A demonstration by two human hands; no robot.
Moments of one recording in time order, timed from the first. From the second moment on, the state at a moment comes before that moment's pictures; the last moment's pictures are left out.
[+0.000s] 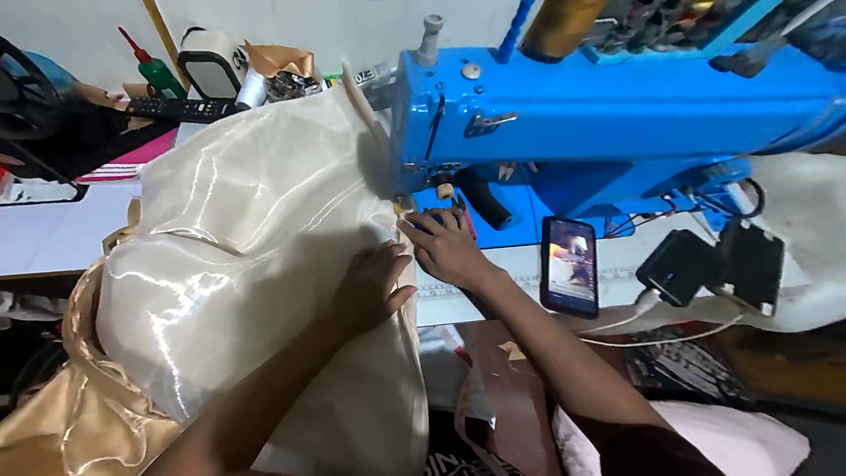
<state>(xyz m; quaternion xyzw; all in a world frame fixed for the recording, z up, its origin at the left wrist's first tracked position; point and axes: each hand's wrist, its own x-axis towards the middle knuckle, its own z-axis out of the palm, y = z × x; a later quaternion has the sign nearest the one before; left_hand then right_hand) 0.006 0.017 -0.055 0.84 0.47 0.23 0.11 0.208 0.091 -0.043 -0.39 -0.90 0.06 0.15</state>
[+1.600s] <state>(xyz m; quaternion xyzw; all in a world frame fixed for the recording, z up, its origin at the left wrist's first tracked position) -0.005 0.034 -0.058 0.86 0.46 0.21 0.06 0.190 0.082 -0.053 -0.46 -0.87 -0.01 0.19</state>
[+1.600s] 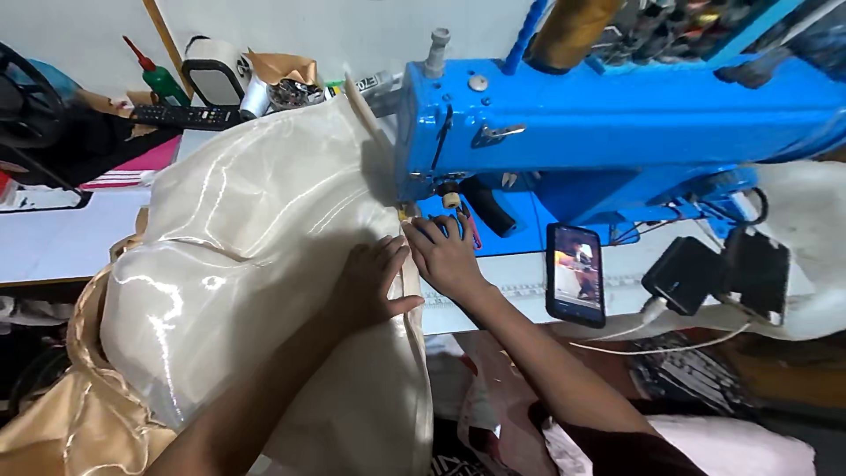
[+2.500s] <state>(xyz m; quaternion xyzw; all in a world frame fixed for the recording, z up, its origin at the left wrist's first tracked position) -0.005 0.051 -0.061 0.86 0.46 0.21 0.06 0.191 0.089 -0.059 -0.47 -0.84 0.04 0.25</state>
